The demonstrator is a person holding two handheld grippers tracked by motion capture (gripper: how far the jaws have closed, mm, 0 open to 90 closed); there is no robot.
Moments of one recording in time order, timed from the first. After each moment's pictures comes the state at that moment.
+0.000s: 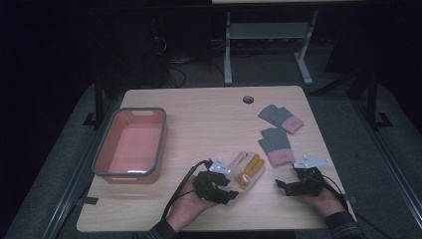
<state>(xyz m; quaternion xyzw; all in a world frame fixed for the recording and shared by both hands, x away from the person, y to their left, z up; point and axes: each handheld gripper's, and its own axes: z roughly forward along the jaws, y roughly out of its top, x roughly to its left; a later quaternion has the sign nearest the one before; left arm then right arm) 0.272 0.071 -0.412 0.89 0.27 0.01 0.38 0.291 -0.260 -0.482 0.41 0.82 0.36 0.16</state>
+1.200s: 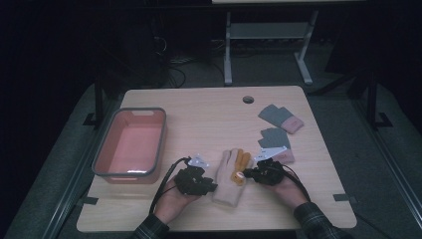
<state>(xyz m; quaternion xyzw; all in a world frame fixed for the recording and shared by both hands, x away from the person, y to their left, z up) 0.293 0.119 -0.434 0.88 0.33 0.00 0.35 0.322 -0.156 -0.471 0.32 0.86 0.39 0.05</state>
